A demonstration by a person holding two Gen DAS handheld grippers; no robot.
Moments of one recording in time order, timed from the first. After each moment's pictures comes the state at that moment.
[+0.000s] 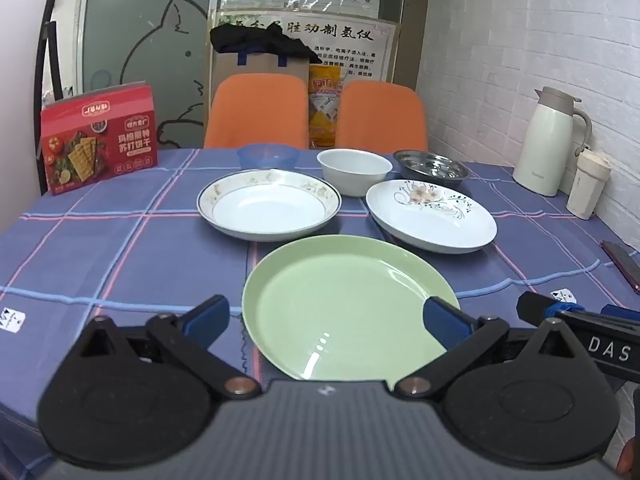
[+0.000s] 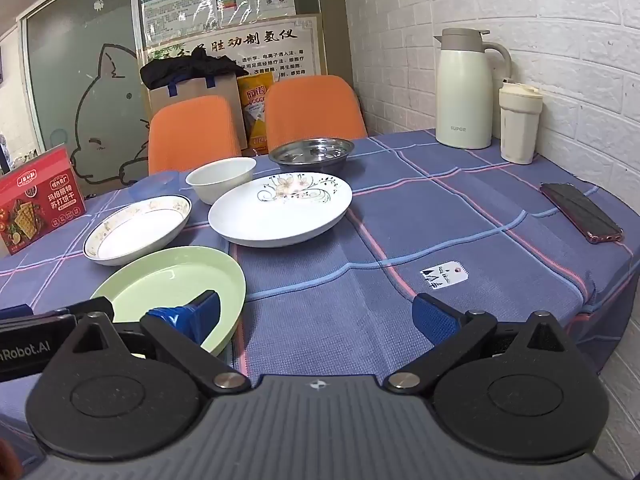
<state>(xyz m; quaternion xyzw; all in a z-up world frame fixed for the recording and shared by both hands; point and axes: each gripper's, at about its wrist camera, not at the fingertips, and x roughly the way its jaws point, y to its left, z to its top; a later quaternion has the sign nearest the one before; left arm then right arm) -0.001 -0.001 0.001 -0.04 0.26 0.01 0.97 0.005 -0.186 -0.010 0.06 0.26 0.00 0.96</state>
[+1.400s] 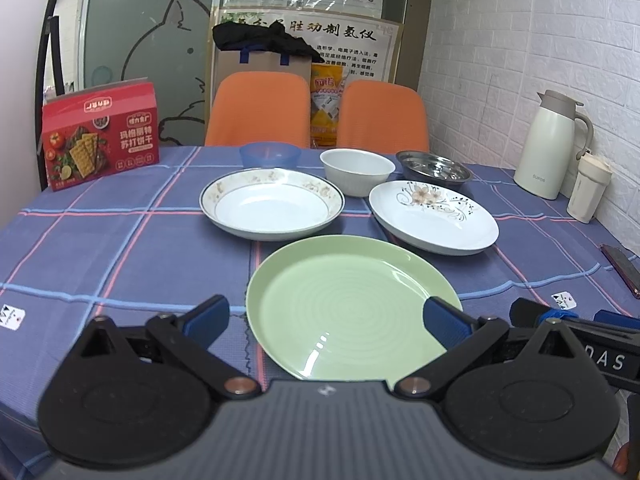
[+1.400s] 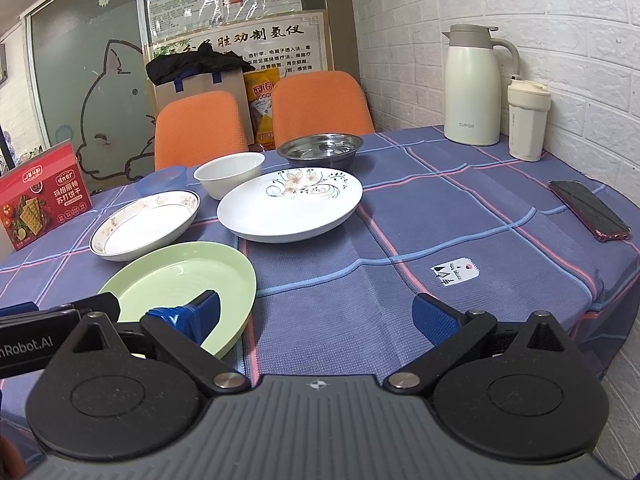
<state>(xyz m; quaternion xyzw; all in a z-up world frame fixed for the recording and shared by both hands) 0.001 0.005 -0.001 -0.05 0.27 0.01 0.96 0.007 -0.180 -0.011 0.06 0.26 0.01 0.96</state>
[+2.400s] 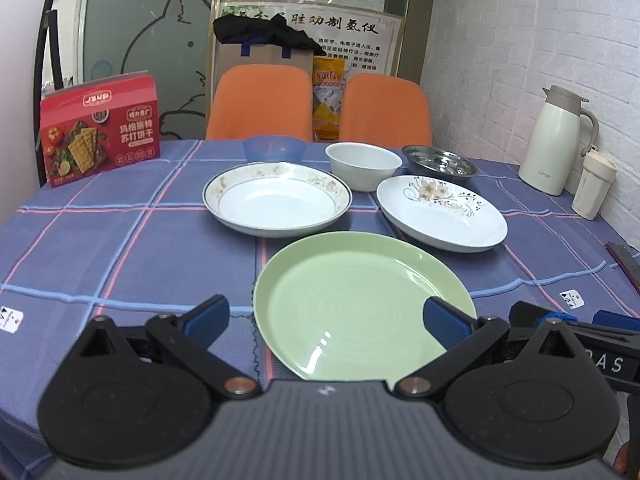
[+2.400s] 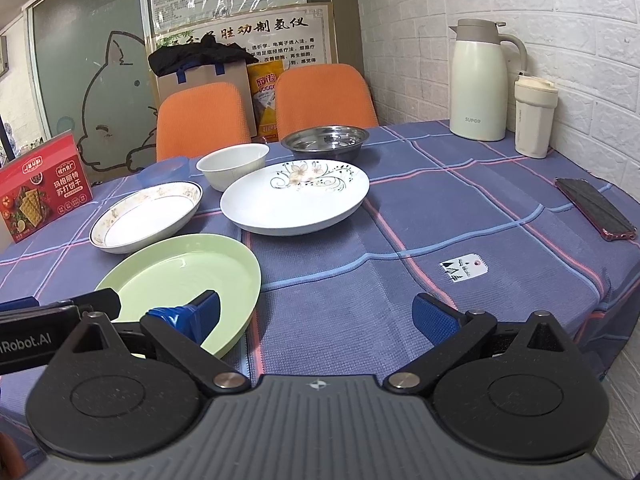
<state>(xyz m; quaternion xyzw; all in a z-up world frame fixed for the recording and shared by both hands) 0.012 0.014 -0.003 -0.06 0.28 0.01 0.96 0.014 -0.175 -0.015 0.05 0.28 0.02 0.96</state>
